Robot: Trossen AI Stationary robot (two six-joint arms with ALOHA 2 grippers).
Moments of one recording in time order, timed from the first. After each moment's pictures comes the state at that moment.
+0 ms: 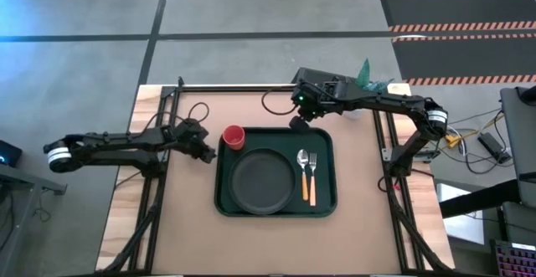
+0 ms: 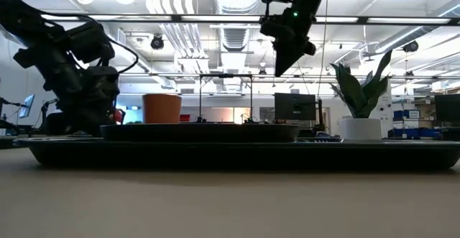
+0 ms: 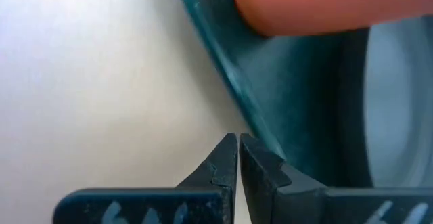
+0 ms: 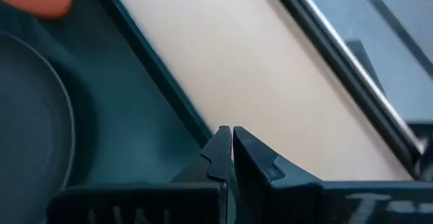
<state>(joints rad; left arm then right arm) 0.46 0.91 0.23 -0.22 0.28 -0.70 -0.33 1.65 1.45 -0.88 0.19 0.20</state>
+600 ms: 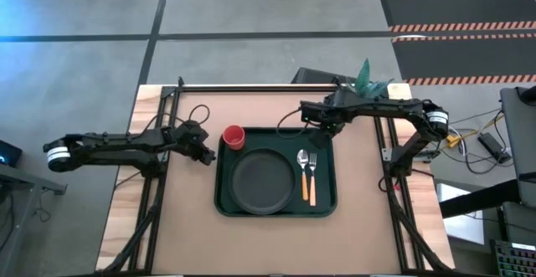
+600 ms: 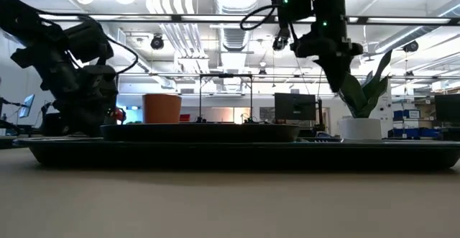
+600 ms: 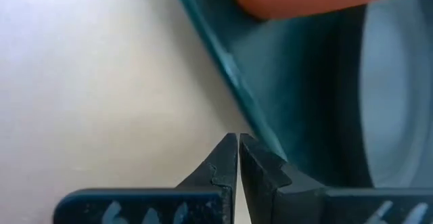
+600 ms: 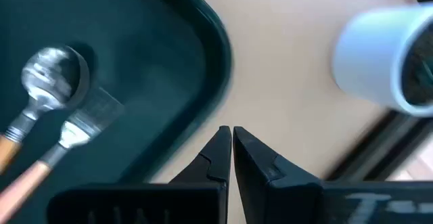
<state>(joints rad) 0.43 0.90 0.23 -0.22 0.28 -0.72 -0.28 1.64 1.35 -1.30 0.19 0.53</state>
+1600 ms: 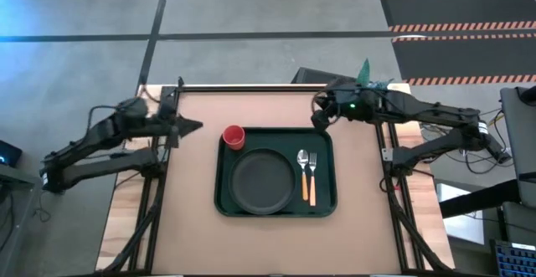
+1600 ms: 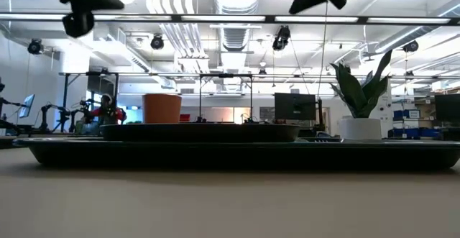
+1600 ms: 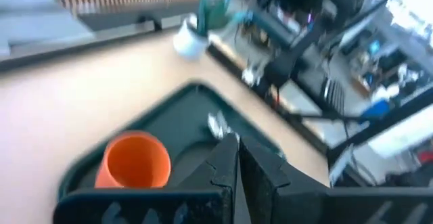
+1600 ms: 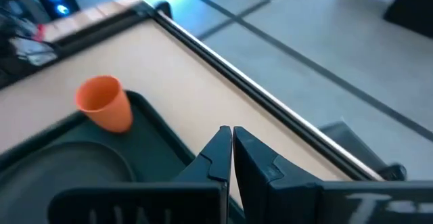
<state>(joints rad) 0.43 0.44 0.69 -0.53 0.20 -0.57 -0.17 1.24 1.32 -0.71 0.42 0.33</state>
